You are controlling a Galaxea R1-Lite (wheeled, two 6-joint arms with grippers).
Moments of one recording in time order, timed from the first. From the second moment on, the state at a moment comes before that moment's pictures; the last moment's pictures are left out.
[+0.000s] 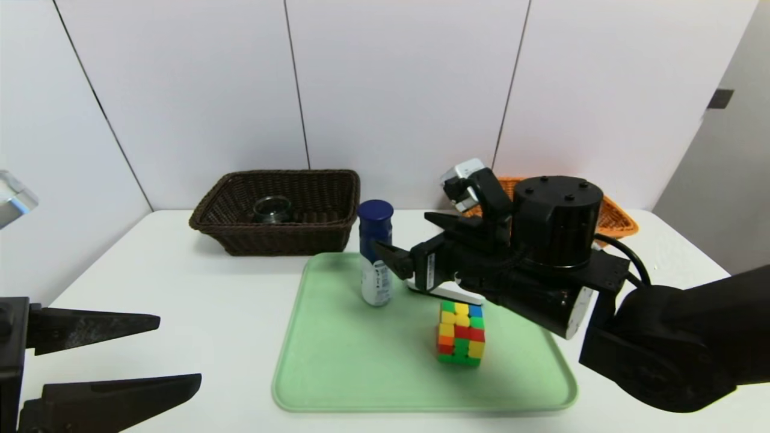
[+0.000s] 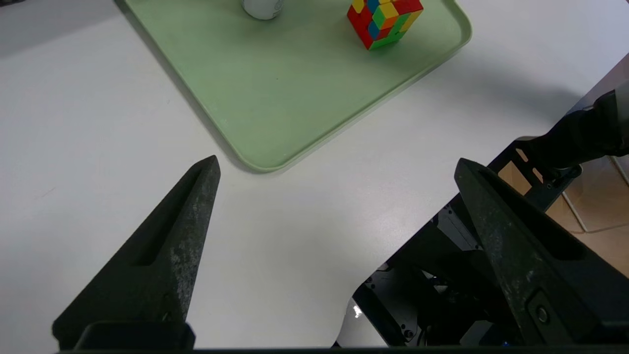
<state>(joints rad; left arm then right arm) -0.51 0.98 -0.94 0.46 -0.28 -0.14 0.74 1.84 -0.88 -0.85 -0.04 0.03</state>
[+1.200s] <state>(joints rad) -0.50 0.99 -0.94 0.46 -0.27 -0.15 0.76 2.07 -1.10 -0.86 -0.04 0.00</state>
